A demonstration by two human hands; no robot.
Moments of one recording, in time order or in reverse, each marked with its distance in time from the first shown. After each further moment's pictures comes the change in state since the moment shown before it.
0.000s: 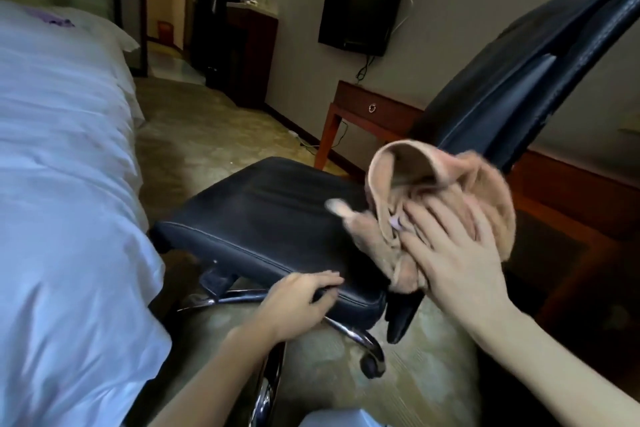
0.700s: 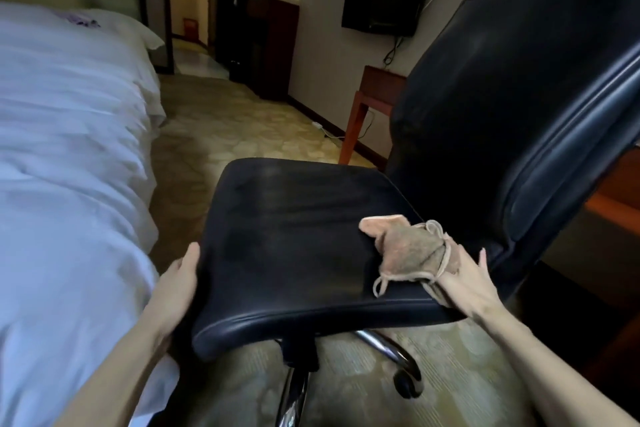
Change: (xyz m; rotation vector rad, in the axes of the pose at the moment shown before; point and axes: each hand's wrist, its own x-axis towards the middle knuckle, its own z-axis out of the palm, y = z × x) left_hand -0.018 -0.130 -0.088 -0.660 0.468 -0.814; right_hand -0.006 0.011 0.168 0.721 -0.616 0.722
